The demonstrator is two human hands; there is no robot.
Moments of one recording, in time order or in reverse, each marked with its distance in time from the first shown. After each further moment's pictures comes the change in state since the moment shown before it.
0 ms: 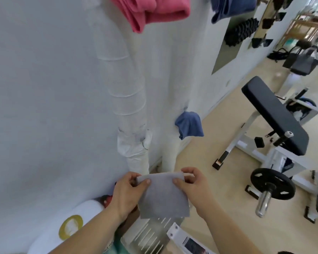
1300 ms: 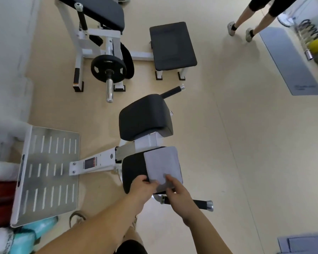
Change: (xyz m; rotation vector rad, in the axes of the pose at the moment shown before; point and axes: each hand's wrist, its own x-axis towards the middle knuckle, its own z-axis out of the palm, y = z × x) left_hand -0.438 -0.084 0.431 0.447 -0.989 -0.340; right_hand -0.413 0.385 -0.293 0.304 0.487 0.598
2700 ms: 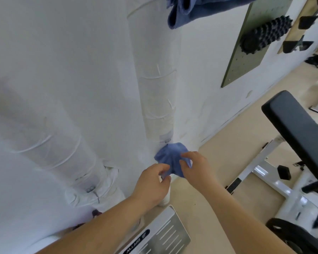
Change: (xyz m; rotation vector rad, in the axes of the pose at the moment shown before) left_hand 0.034 0.147 -0.701 -0.163 1.000 0.380; right_hand 0.167 -0.636 0.587 -0.918 -0.412 -1.140
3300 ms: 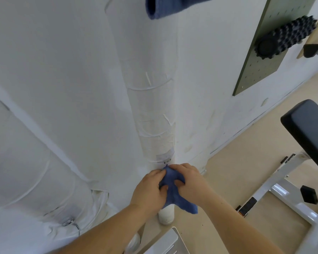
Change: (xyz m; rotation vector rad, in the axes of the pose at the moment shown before) left_hand 0.089 -0.028 0.026 0.164 0.071 0.069; right_hand 0.092 0.038 0.034 -0.100 -0.258 -0.222
